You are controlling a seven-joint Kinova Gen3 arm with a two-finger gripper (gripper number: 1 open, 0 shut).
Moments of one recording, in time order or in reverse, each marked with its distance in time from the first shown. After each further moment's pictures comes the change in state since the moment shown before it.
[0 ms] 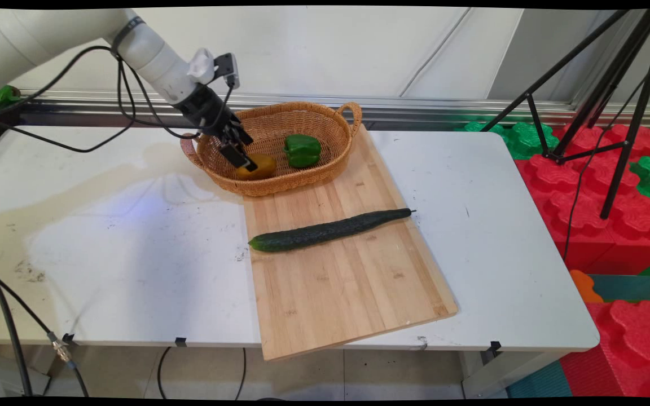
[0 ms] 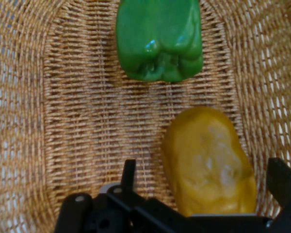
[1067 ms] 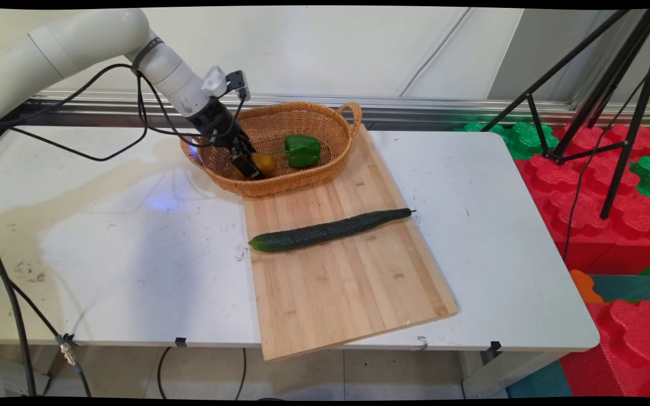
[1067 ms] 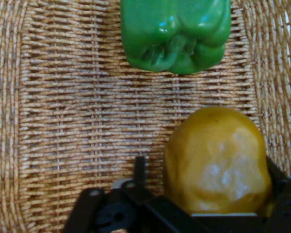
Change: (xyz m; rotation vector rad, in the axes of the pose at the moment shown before) arm -0.008 -0.020 0.042 -0.068 -0.015 -0.077
